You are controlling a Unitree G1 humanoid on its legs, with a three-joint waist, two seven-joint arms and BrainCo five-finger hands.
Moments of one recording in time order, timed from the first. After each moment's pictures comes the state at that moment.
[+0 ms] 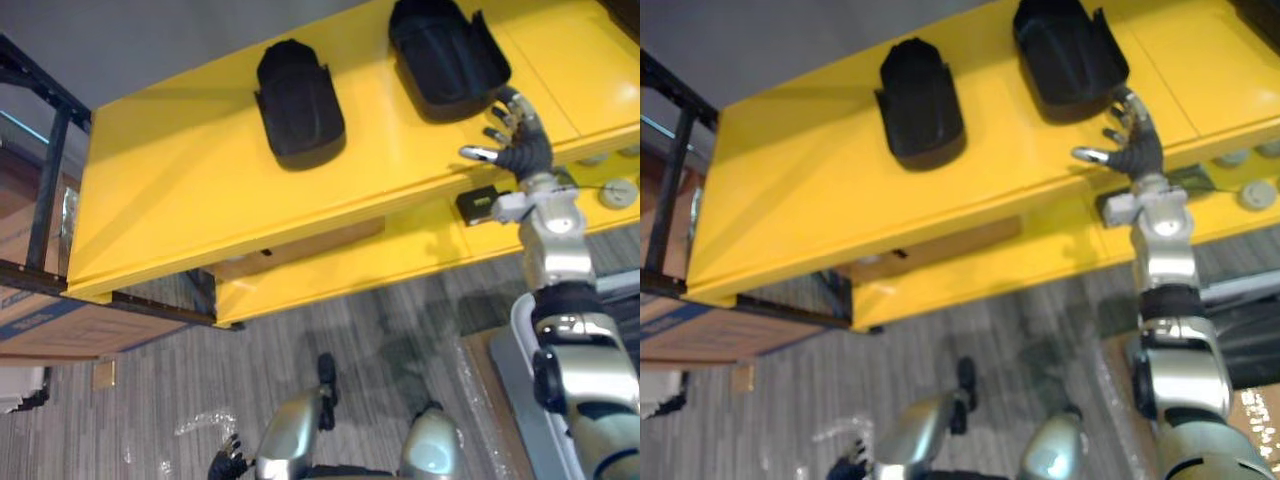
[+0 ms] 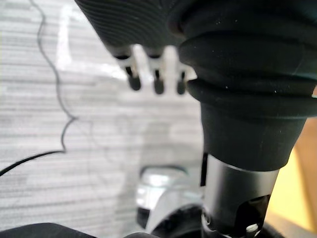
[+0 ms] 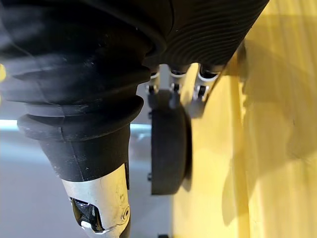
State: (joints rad) left arm 0.25 0.10 -0.02 0.84 -0.27 -0.08 0.01; right arm -0.86 -0.55 -0.06 0.74 0.24 -0.23 0.12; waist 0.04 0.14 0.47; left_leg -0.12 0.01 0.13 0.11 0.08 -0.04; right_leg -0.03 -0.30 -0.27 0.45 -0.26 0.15
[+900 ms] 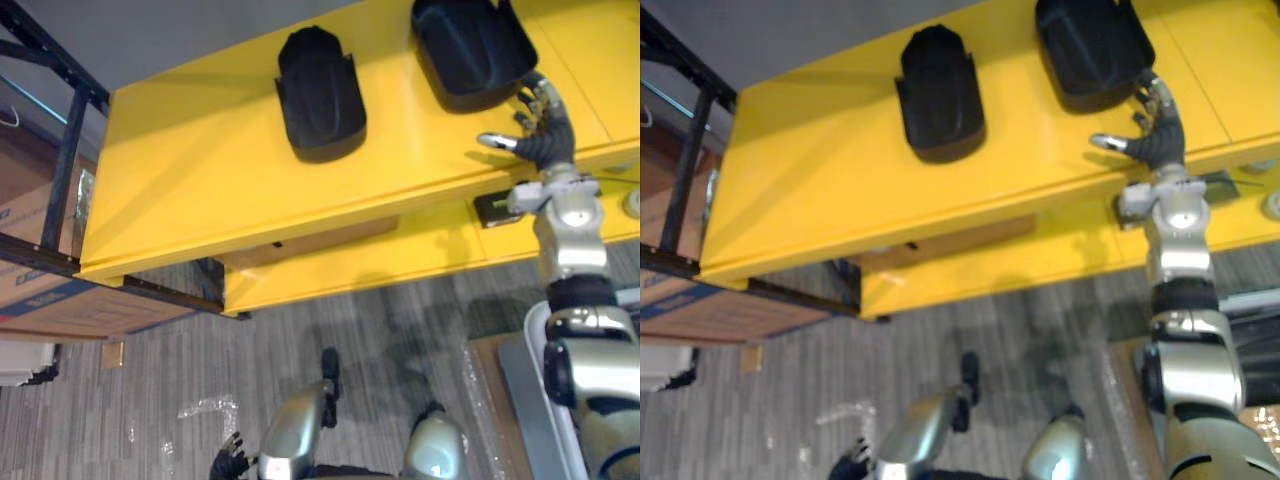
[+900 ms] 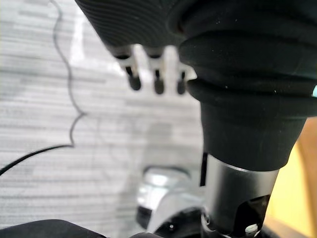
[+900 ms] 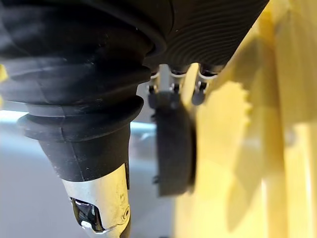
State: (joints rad) left arm 0.25 0.11 -0.04 0.84 -0.30 -0.09 0.01; right arm -0.66 -0.53 -0.09 0.37 0.18 -0.23 0.08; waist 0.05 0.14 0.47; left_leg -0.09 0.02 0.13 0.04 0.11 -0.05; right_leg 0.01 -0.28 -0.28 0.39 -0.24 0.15
